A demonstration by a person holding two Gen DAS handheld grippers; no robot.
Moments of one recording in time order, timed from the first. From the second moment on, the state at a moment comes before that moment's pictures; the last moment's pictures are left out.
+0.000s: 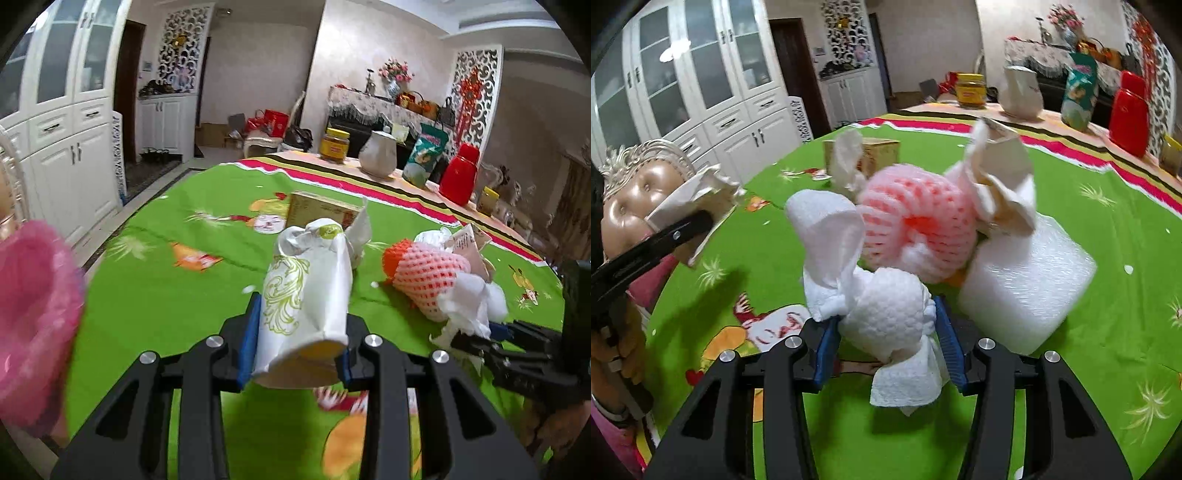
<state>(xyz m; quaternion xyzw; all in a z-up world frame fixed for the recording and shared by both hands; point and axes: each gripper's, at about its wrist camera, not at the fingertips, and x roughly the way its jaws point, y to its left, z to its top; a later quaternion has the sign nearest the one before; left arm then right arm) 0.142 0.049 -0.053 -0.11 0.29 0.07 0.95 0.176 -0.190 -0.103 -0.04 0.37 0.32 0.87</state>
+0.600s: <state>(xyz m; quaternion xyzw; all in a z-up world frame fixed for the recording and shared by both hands) 0.016 0.095 -0.039 -0.09 0.25 0.11 0.96 0.107 -0.133 -0.071 -0.08 0.31 0.40 0.86</state>
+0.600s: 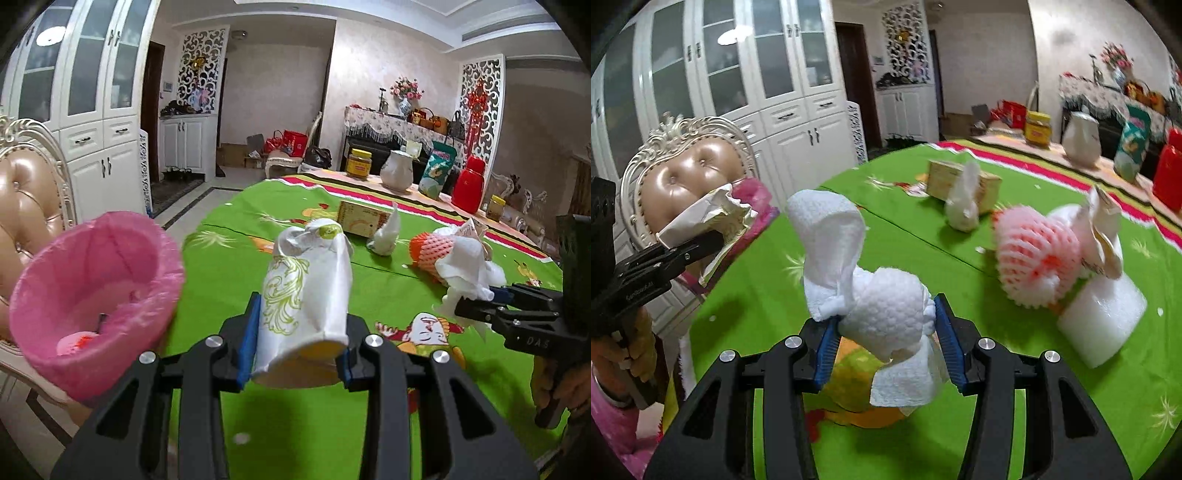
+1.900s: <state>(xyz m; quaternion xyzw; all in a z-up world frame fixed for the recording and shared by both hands) -0.078 0.256 -0.028 -0.12 0.19 0.23 0.94 0.062 0.044 -0.048 -0.09 0.29 0.49 0.82</state>
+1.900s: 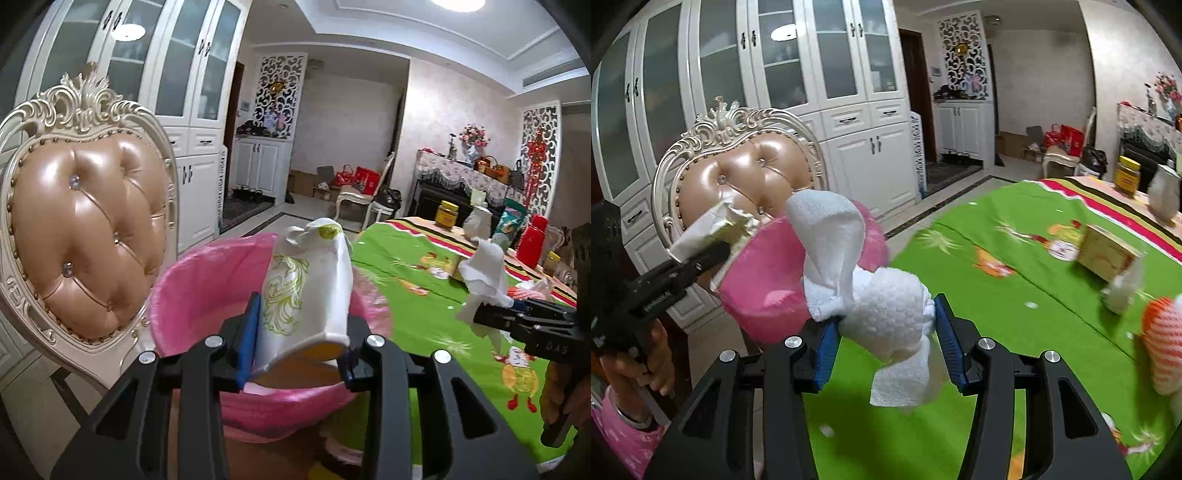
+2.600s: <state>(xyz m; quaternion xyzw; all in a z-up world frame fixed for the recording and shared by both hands) -0.063 0.350 -0.080 -0.14 0.24 0.27 0.92 0.052 0.181 -0.067 -0.10 0.31 0.53 0.78</state>
